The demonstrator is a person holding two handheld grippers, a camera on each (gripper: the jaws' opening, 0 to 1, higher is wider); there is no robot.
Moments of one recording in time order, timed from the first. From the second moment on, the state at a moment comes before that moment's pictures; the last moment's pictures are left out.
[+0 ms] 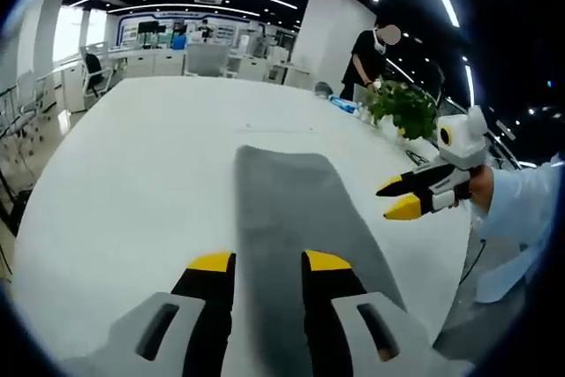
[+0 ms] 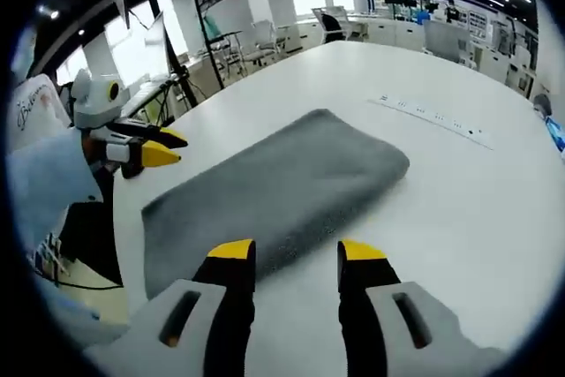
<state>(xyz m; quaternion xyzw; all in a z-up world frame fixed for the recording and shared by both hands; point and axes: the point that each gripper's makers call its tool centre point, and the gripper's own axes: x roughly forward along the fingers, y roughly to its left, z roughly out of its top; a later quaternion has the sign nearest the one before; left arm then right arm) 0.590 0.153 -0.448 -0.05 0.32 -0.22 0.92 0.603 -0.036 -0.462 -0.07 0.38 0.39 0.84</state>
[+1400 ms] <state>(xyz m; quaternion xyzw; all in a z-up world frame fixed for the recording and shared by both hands) 0.653 0.139 -0.511 -0.06 0.43 -0.24 0.87 0.625 -0.025 -0.495 -0.02 0.44 0.33 0.84</state>
